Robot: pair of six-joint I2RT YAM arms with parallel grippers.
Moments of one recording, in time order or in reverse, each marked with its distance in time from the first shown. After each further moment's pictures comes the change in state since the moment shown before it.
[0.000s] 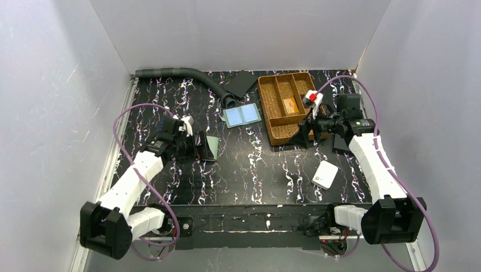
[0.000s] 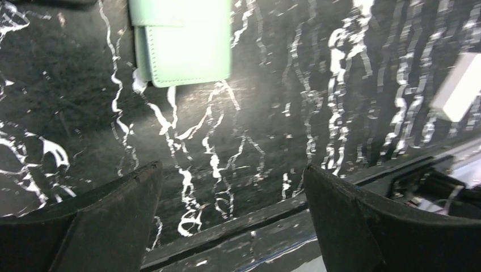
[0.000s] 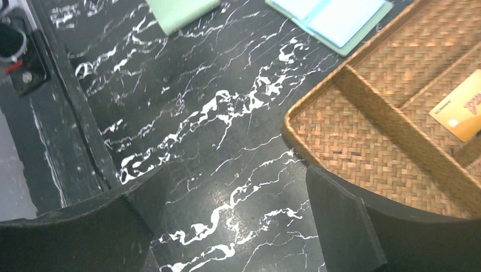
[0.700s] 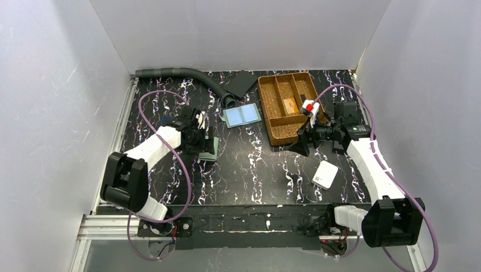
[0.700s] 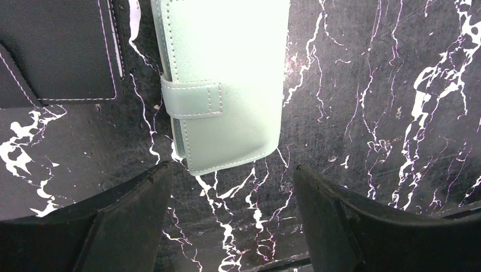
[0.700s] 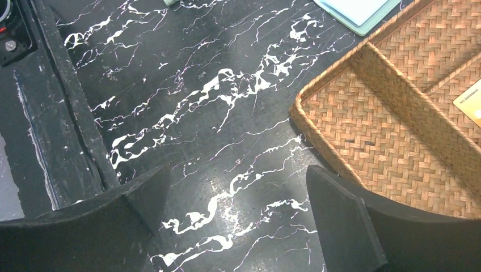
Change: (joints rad) left arm -0.051 0.436 0.179 0.020 -0.162 0.143; right arm 0.021 -0.011 -0.113 -0.002 0.000 -0.127
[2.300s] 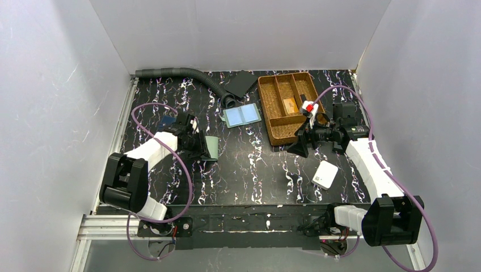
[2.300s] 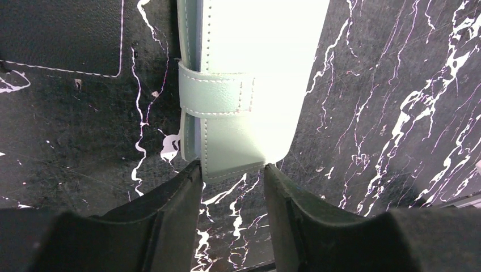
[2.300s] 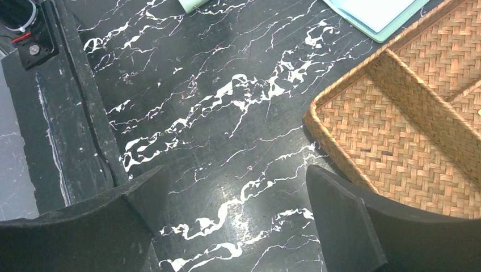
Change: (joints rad) left arm 0.066 -0.010 -0.120 0.113 0.092 -0.172; right arm 0.003 0.003 -0.021 0.024 -0.053 0.015
